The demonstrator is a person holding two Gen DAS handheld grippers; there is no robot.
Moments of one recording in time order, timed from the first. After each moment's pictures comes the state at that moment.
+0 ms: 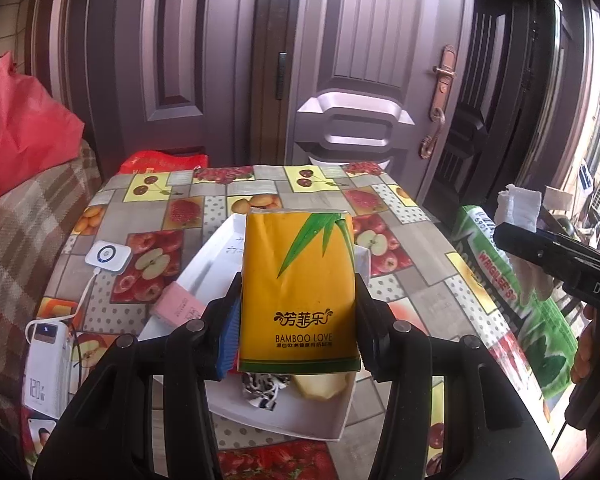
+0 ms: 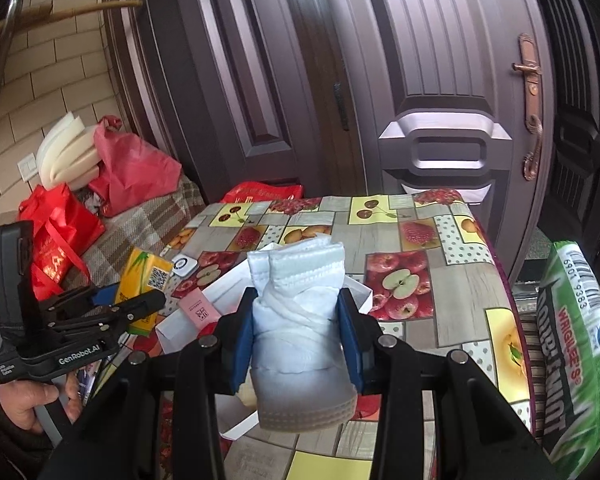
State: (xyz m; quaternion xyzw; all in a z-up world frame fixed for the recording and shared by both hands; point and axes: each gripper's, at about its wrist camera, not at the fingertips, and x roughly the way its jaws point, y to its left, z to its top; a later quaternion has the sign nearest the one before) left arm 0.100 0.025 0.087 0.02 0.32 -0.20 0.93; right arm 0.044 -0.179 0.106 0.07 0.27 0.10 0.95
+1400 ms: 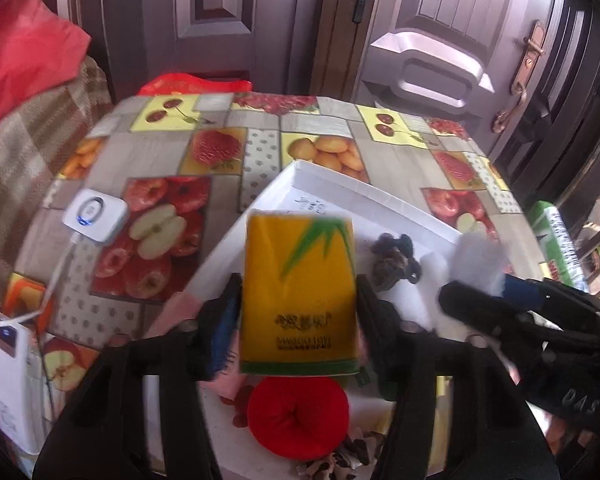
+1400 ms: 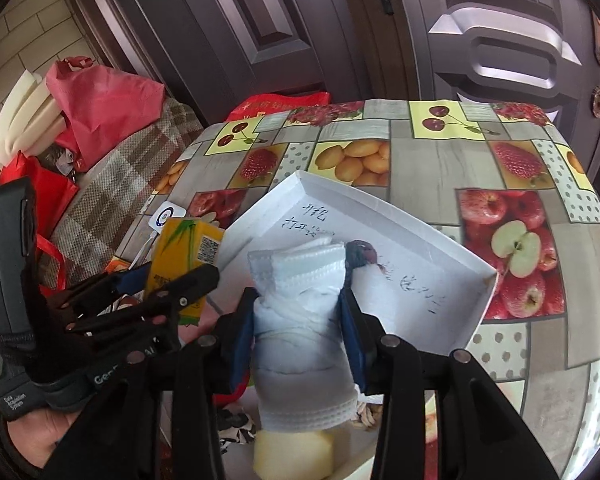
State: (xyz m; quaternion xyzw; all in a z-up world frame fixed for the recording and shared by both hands) left arm 0.248 0.039 -0.013 0.00 0.44 -0.12 0.89; right arm 0.204 -0.105 0.006 0.10 0.41 0.15 0.89
